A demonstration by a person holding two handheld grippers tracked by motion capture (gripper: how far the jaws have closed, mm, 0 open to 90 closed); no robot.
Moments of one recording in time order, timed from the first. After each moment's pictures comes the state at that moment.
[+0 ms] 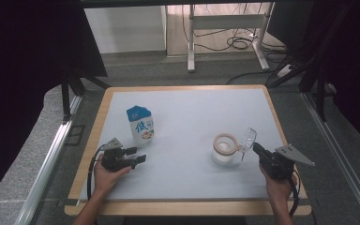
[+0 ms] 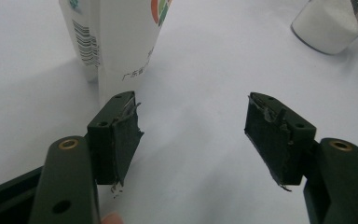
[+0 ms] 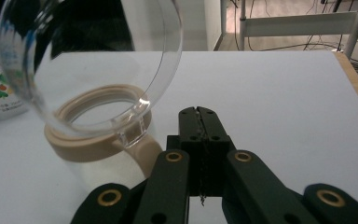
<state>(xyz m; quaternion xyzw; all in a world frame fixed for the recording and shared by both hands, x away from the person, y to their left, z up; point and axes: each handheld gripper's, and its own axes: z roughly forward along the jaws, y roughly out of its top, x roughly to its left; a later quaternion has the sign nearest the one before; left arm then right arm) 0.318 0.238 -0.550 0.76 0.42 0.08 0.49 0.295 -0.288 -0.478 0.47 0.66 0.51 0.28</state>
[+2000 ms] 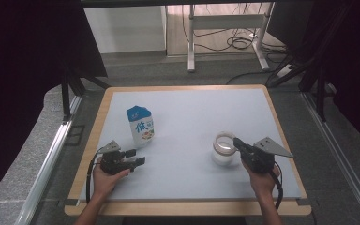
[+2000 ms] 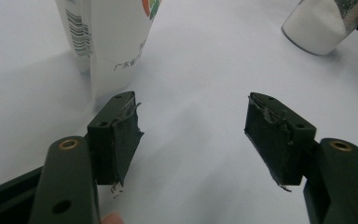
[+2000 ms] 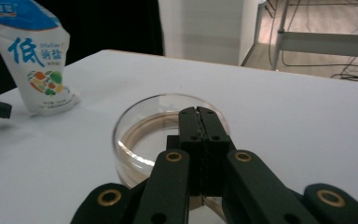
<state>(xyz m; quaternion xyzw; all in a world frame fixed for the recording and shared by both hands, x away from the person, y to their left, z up) 0.308 0.241 -0.551 0.75 0.43 0.08 0.50 0.304 -0.235 -0.466 0.39 0.71 0.52 0.27</state>
